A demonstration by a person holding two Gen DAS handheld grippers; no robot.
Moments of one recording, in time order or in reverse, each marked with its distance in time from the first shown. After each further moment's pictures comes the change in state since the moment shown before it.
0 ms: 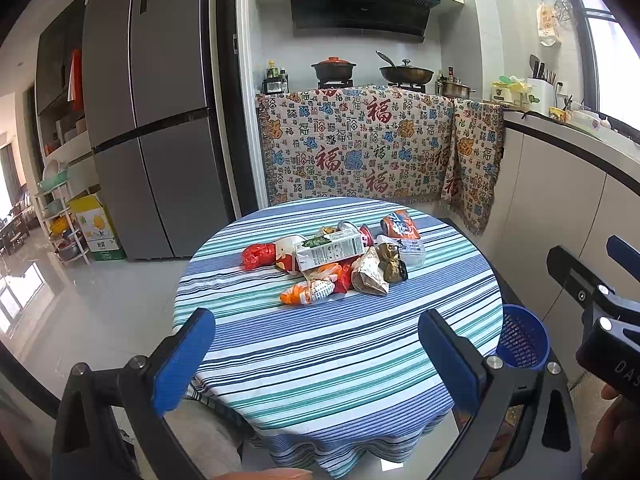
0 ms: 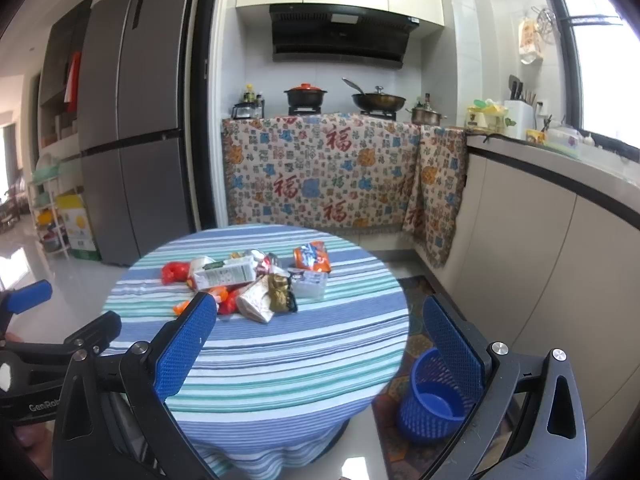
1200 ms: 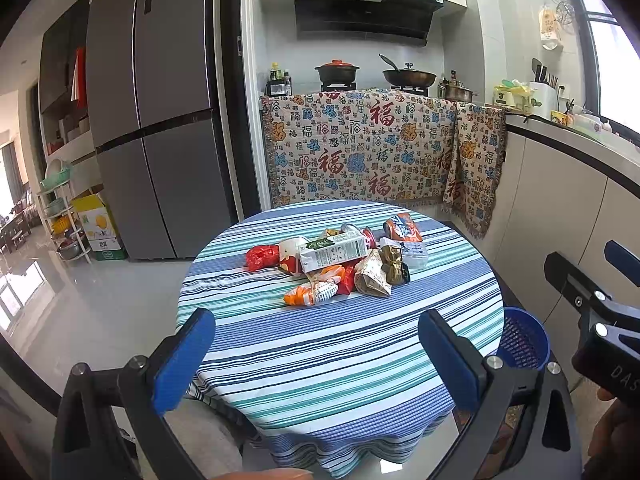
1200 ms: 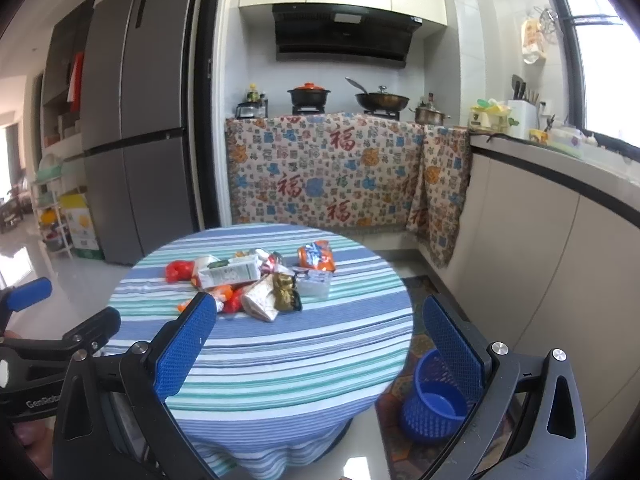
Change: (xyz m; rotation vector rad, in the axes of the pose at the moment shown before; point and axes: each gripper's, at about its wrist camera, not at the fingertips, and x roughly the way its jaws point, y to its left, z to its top) left arm -0.003 0.006 0.004 -0.010 -0.004 0.001; right arm -0.002 0.004 -0.001 0.000 0.003 0.014
